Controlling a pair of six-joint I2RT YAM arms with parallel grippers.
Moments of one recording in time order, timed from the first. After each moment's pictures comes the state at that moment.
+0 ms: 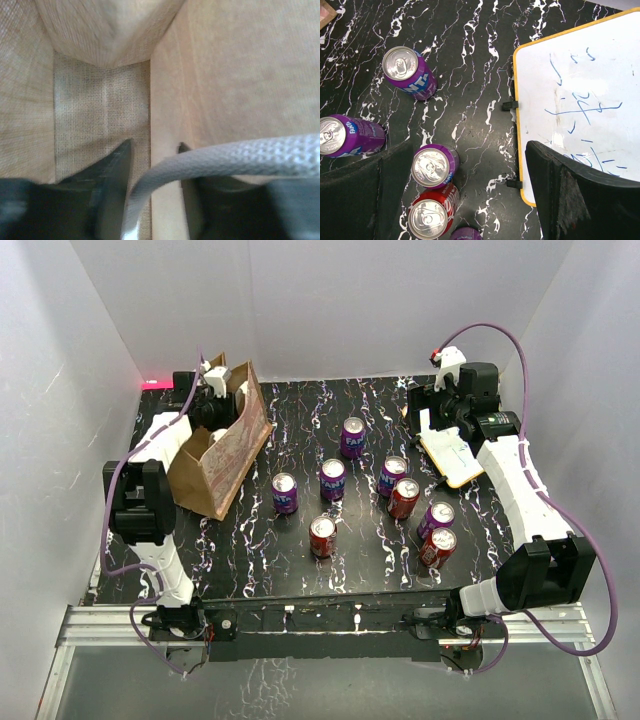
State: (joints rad) left arm -0.02 1.90 1.50 -0.40 0.44 0.07; right arm 0.08 1.41 1.39 -0.53 -0.20 -0.13
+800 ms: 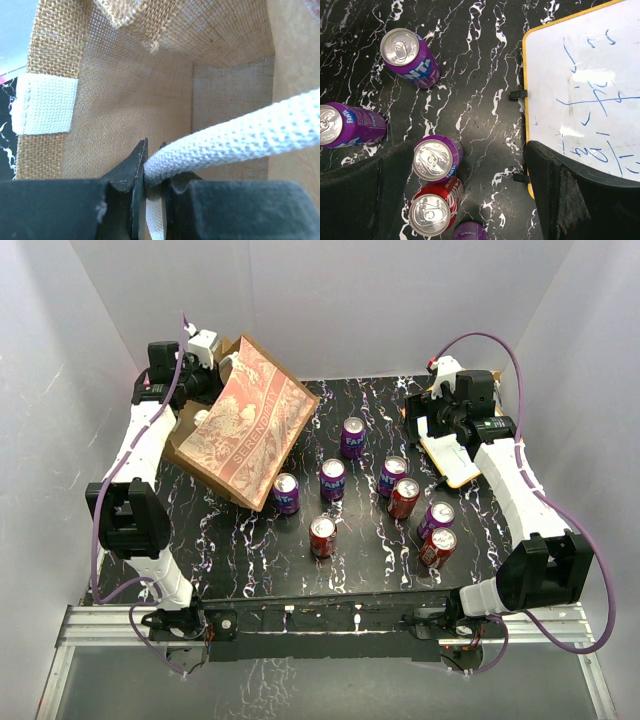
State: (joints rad) left arm 0.00 1.77 1.68 -0.45 0.46 0.18; right arm 0.08 1.41 1.33 -0.52 -0.21 -0.13
